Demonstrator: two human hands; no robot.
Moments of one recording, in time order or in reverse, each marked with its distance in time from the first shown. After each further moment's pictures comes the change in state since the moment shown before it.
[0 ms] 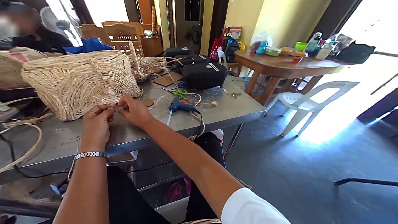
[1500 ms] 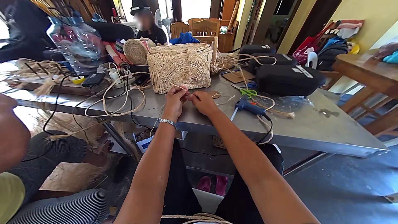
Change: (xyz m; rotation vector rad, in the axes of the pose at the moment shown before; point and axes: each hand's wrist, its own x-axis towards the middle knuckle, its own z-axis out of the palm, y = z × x) left_hand 0.004 0.004 -0.001 -0.473 0.164 -0.107; right_hand 0.000 -0.001 0.003 -0.056 -0.216 0.021
